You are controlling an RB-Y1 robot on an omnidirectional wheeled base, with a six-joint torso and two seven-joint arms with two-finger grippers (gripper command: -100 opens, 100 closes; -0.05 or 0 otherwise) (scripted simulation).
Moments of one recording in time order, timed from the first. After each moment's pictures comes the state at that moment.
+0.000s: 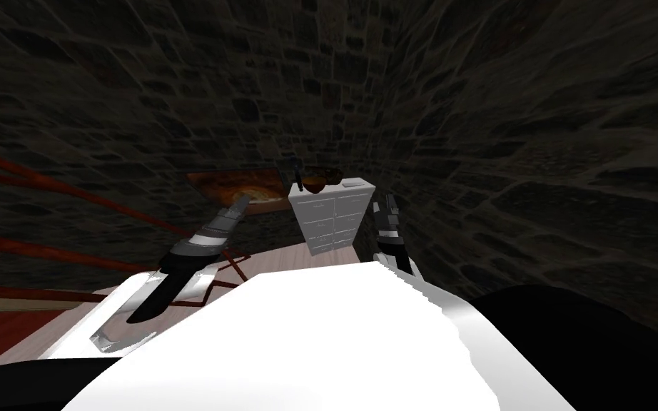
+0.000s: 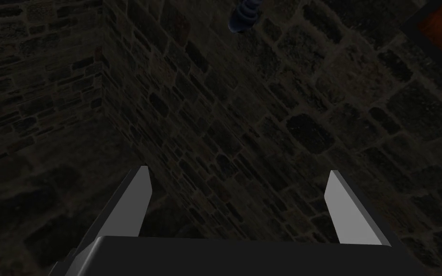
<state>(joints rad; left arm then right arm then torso) 0.55 0.60 0.35 -2.31 -0.25 -0.39 0.03 0.53 -0.05 -0.02 -2.28 0.02 -0.44 -0.11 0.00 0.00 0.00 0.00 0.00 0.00</state>
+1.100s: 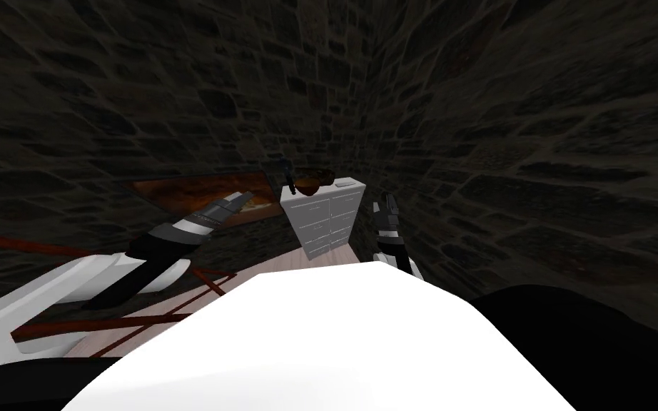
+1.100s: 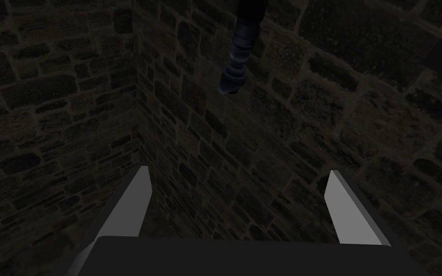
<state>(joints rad) 0.58 0.91 0.48 -2.28 -0.33 -0.28 0.13 0.53 -0.05 -0.02 -2.28 0.02 -0.44 -0.11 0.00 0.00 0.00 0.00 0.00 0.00</state>
